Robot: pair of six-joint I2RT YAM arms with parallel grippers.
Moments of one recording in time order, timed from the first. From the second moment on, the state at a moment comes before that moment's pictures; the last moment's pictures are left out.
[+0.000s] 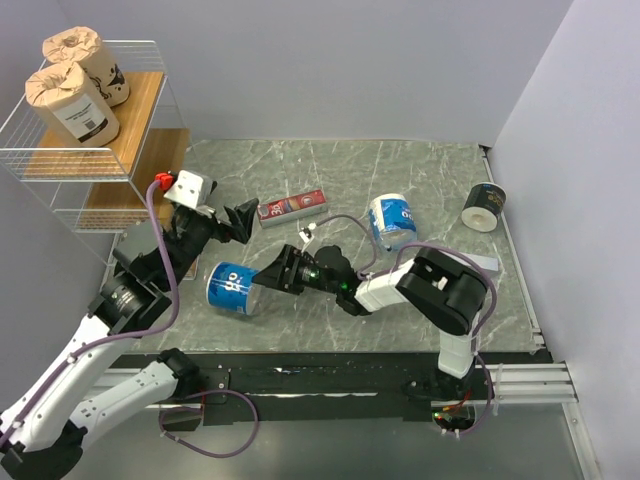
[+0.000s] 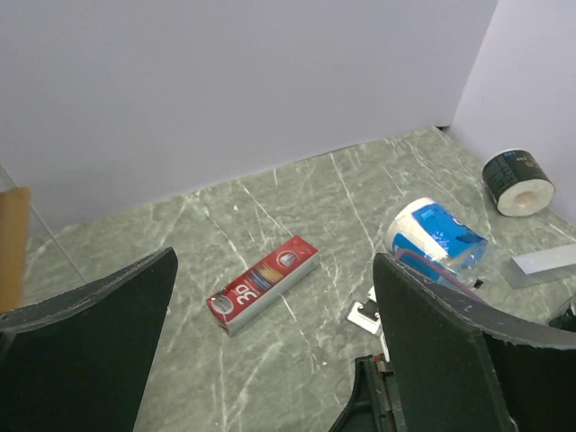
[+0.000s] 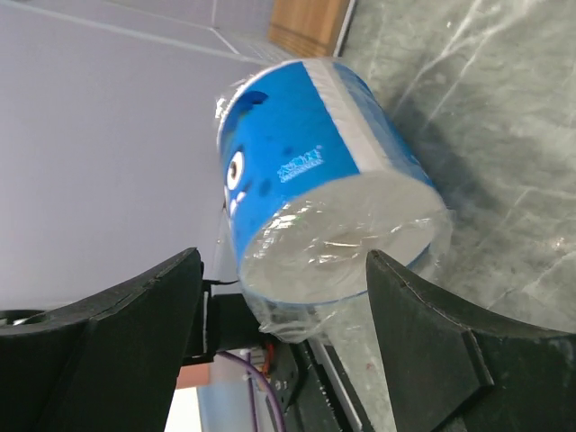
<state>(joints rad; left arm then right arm) -0.66 0.74 1.02 -0.16 -0.22 0.00 0.93 1.85 0.76 0.89 -0.25 1.15</state>
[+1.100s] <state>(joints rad) -0.54 0.73 1.00 -0.11 -0.07 -0.08 1.01 2.02 0.90 0.92 -0.23 1.23</state>
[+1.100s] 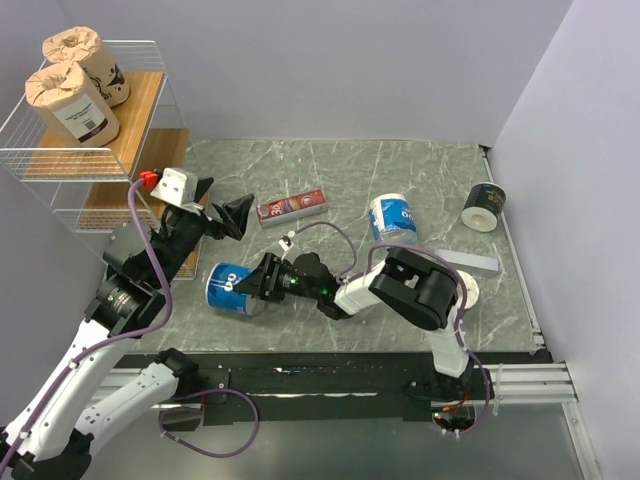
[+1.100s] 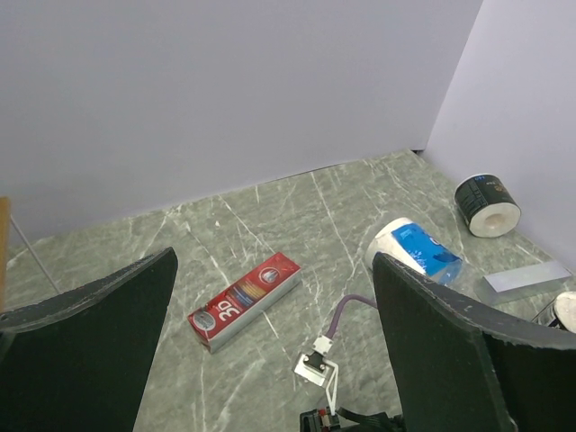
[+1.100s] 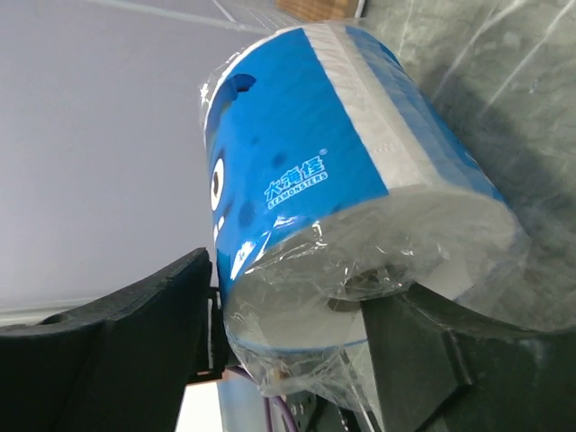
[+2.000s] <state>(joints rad) -0.54 0.79 1.09 -0.32 -0.04 -0.32 0.69 1.73 0.68 1.19 -0.46 1.27</state>
